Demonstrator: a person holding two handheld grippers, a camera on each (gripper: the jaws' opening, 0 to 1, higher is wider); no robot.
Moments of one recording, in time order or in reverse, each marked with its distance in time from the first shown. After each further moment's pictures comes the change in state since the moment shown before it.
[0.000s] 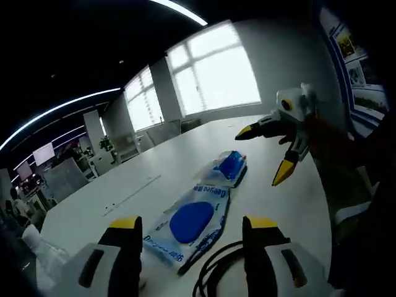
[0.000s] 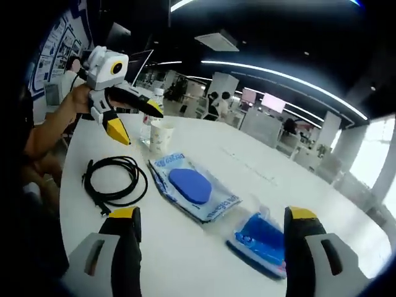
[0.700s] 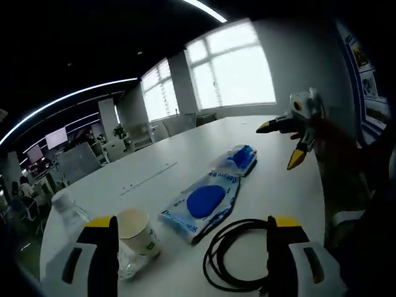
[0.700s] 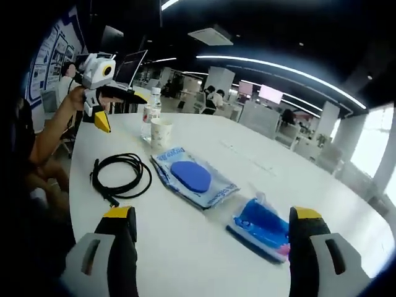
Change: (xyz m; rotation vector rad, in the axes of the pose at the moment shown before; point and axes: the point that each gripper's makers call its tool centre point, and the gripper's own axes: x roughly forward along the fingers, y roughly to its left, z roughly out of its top) left arm -0.047 0.018 -0.027 -0.085 0.036 0.069; right arm -0.022 -0.002 -0.013 0.048 0.030 0.024
